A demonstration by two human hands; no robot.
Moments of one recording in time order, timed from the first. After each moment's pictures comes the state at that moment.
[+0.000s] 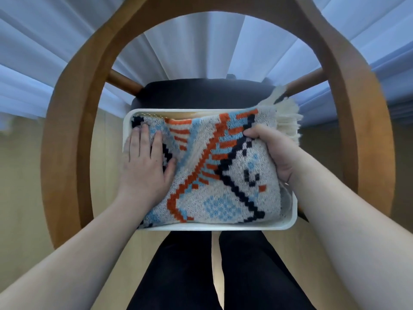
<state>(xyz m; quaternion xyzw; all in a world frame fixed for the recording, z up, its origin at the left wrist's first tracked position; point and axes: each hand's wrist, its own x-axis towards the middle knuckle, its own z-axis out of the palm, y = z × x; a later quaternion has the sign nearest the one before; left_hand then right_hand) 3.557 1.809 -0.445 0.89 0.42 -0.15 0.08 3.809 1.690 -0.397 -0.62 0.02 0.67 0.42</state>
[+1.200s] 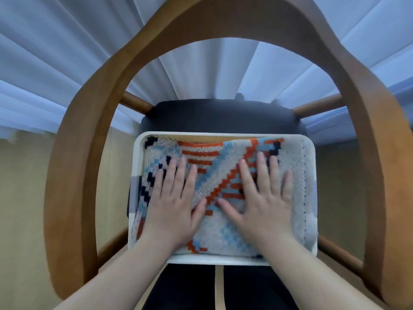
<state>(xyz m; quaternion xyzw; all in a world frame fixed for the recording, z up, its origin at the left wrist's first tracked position) 3.563 1.781 -0.463 0.93 0.34 -0.10 0.09 3.730 1.666 -0.432 -0.87 -0.46 0.16 0.02</state>
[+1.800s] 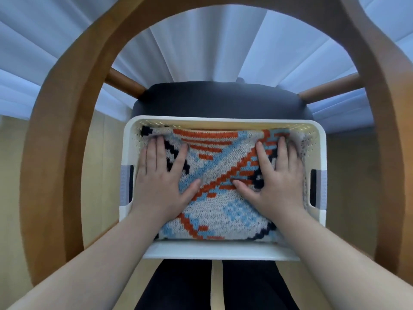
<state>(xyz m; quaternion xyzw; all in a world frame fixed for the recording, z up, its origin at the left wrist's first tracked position) 3.558 1.808 -0.500 0.91 0.37 -0.15 0.08 3.764 1.656 -0.492 -0.88 -0.44 0.19 0.03</state>
